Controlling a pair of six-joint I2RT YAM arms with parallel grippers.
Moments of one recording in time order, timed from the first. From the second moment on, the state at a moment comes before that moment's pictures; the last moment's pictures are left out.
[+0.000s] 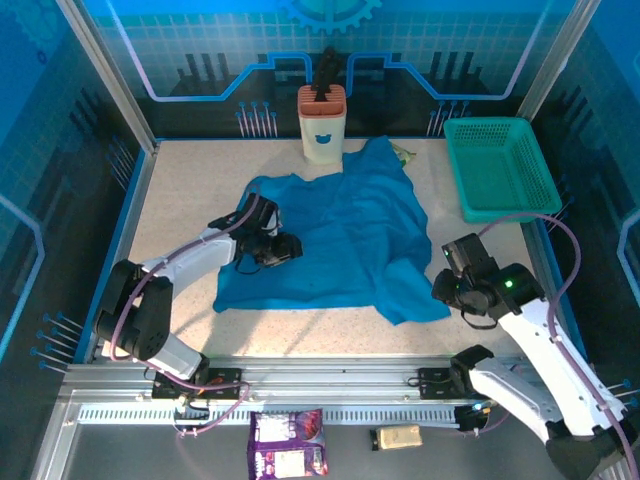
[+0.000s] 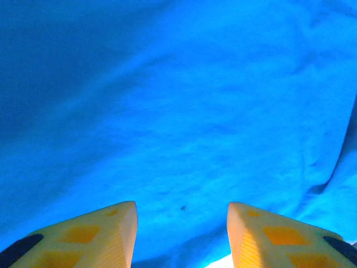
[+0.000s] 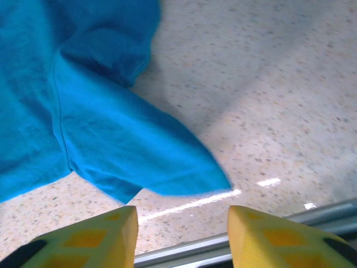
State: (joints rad) left arm -0.38 1.54 0.96 -0.51 0.33 -0.66; right arm 0.40 0.82 0.91 -1.32 0.18 0.80
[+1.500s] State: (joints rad) left arm -0.10 1.28 0.61 -0.39 0.50 -0.77; right arm -0.10 1.80 1.15 -0.63 -0.38 0.42
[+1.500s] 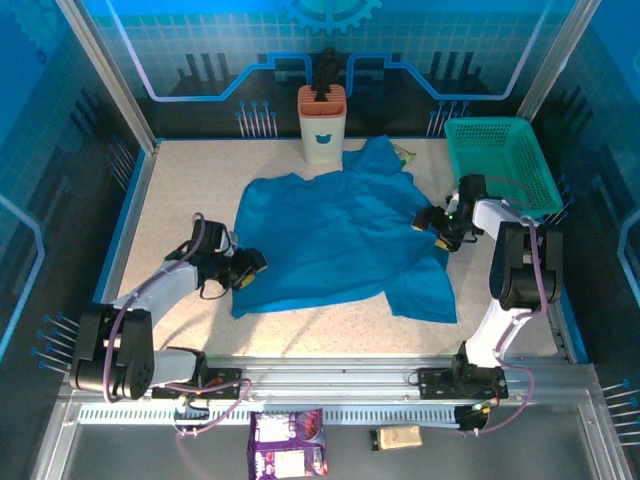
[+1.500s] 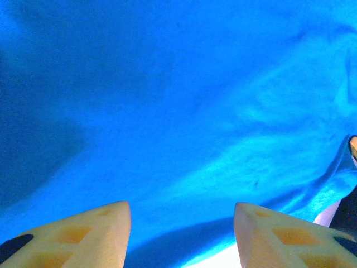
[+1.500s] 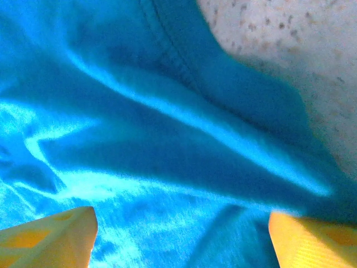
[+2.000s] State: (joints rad) left arm -0.23 1.42 0.69 -0.38 0.47 -0.79; right arm 0.10 1.39 0.81 -0.70 -0.40 0.47
